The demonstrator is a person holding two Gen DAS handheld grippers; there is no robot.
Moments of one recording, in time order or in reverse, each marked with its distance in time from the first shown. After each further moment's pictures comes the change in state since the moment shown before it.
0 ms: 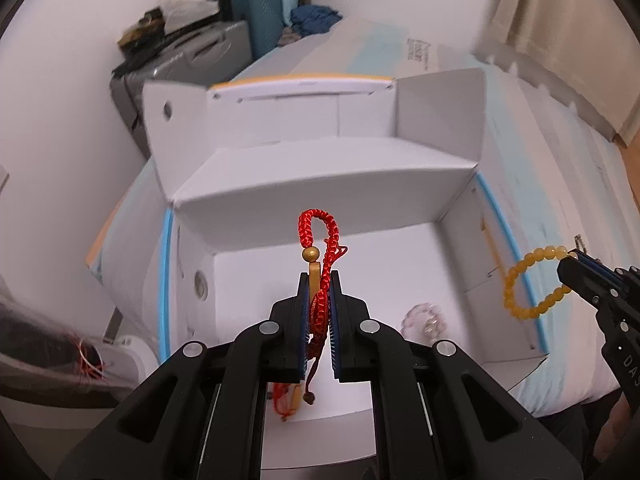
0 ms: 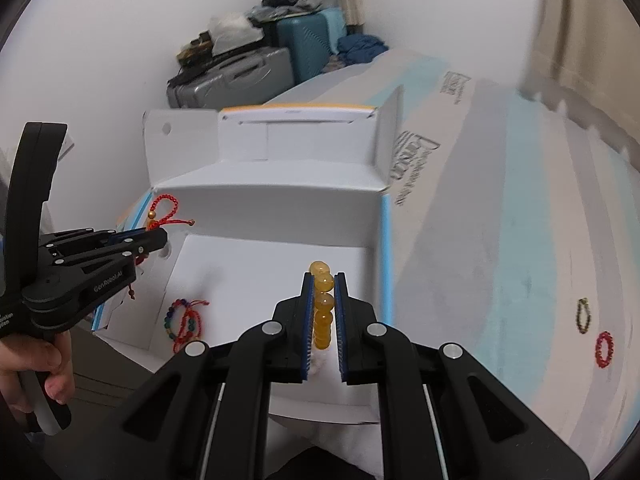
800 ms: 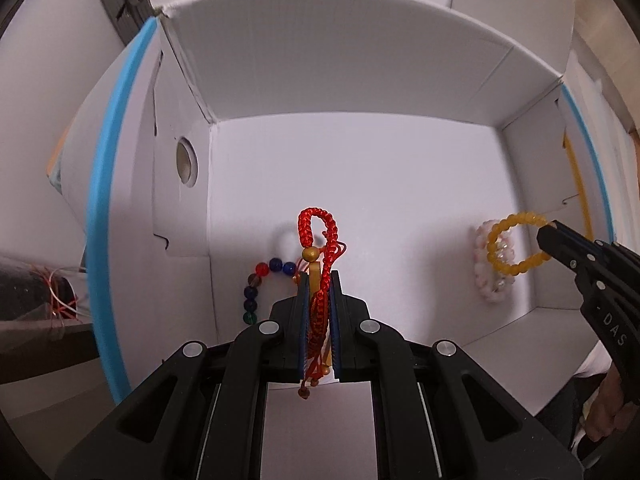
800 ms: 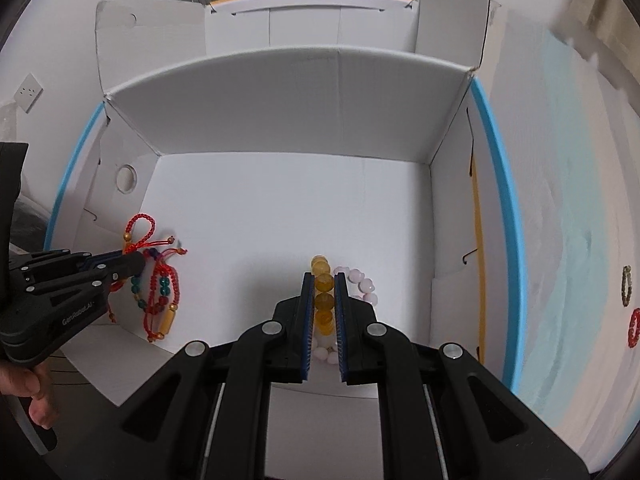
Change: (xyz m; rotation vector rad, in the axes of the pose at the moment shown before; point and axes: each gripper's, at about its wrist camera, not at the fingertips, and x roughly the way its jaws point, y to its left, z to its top) left arm 0.096 0.046 -0.047 -0.070 0.324 -0.055; right arm 0.119 0.028 -0.026 0.000 0.292 -0.010
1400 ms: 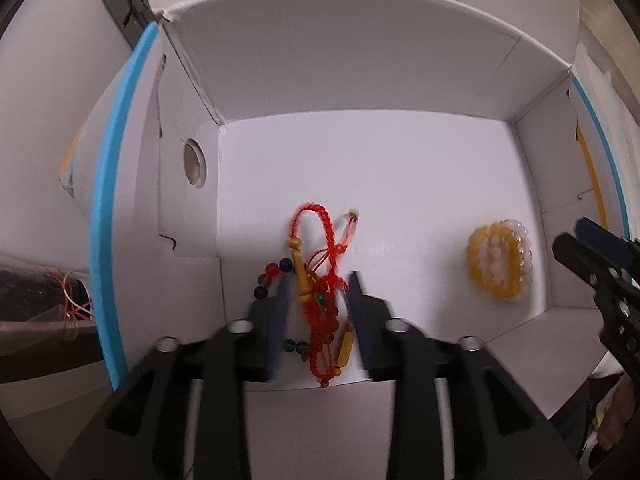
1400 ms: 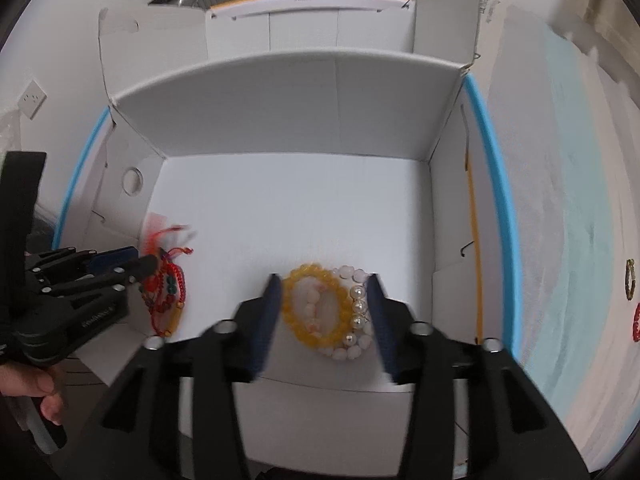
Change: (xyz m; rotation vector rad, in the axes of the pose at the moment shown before) left arm -0.003 -0.004 -0.001 0.010 -0.021 0.064; right arm -0.009 -0.003 -0.003 0.021 -0.019 0.029
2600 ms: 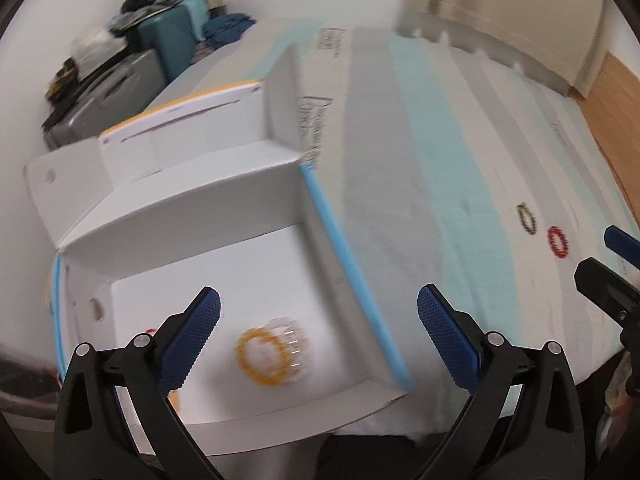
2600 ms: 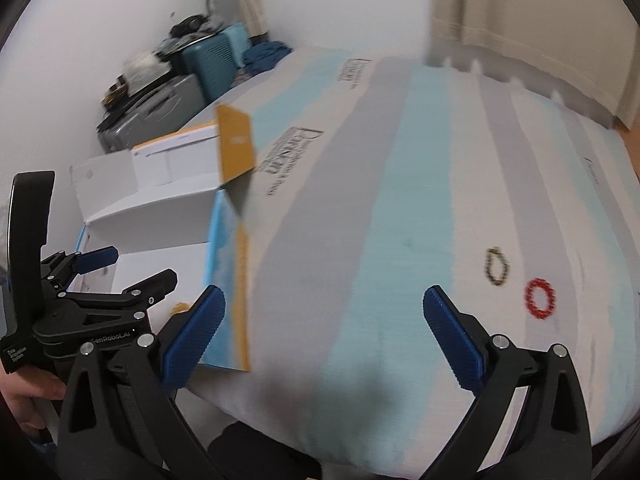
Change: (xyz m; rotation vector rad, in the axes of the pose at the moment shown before) left arm -0.106 -0.226 0.014 0.249 -0.310 -0.086; right arm -0.178 -0.193 -0.059 0.211 -0.295 -0.137
